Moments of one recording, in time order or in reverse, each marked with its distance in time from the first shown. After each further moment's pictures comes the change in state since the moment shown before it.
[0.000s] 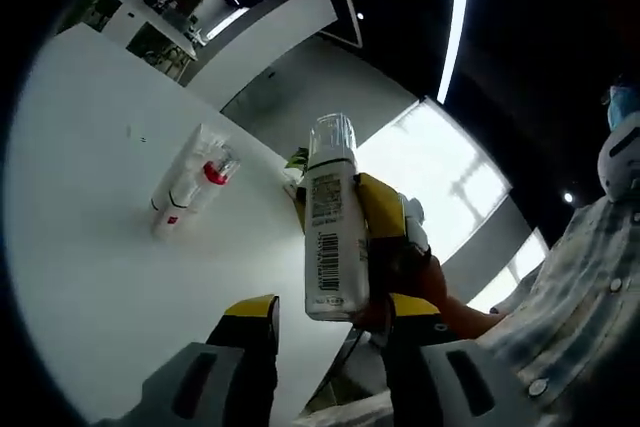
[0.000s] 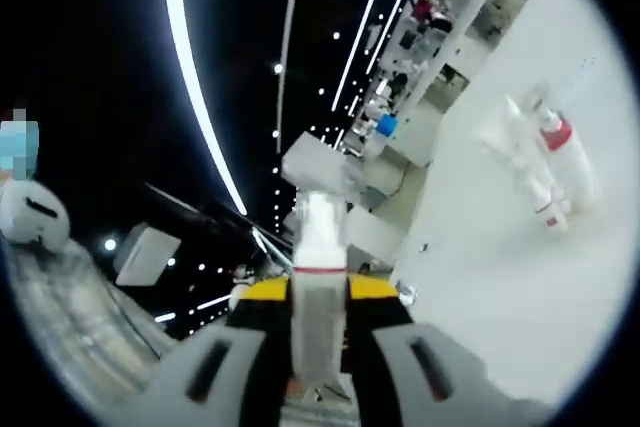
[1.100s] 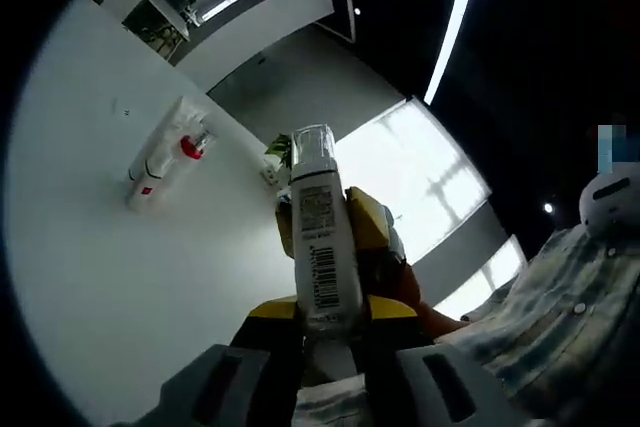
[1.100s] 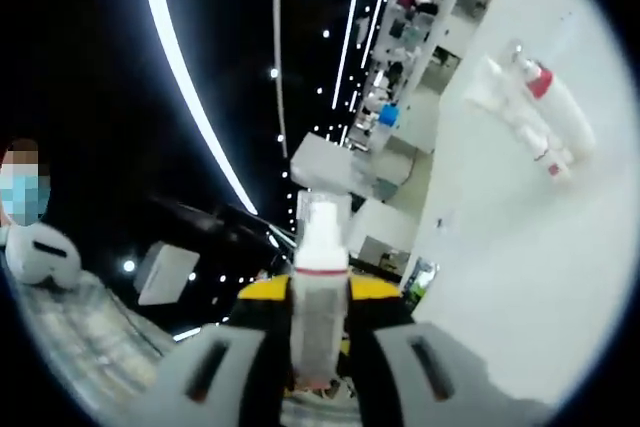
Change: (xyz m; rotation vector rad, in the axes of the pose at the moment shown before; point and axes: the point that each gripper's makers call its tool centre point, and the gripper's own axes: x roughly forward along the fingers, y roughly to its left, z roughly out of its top) left arm -0.002 -0.025 -0.024 -0.075 0.050 -0.090; right arm -0.021 0.012 -0.025 0.119 0.000 0.042
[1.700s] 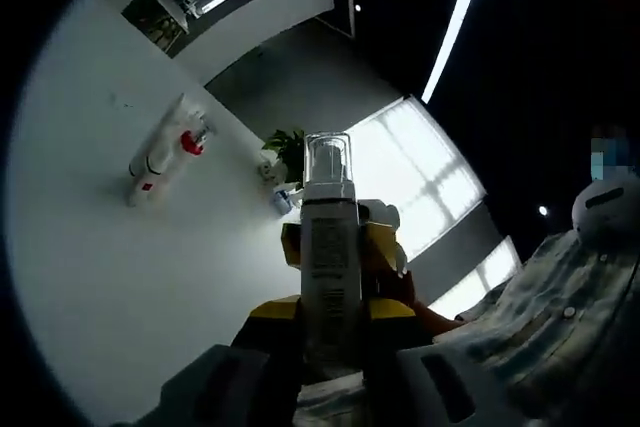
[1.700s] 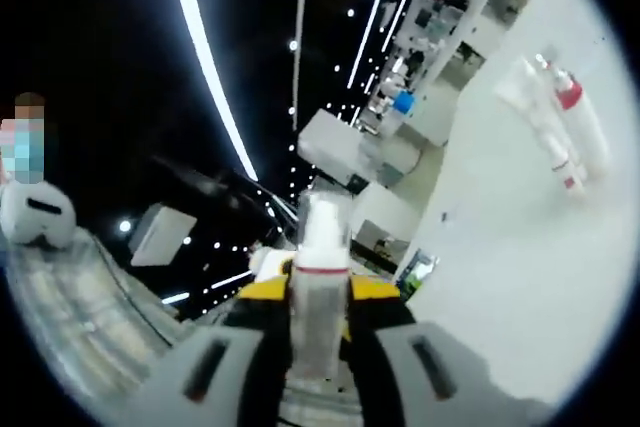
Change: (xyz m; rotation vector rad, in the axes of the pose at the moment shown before) left arm -0.018 0.003 0.009 -0.017 -0.030 0.018; right arm 0.013 0.004 -0.017 -0.156 0.071 -0.015
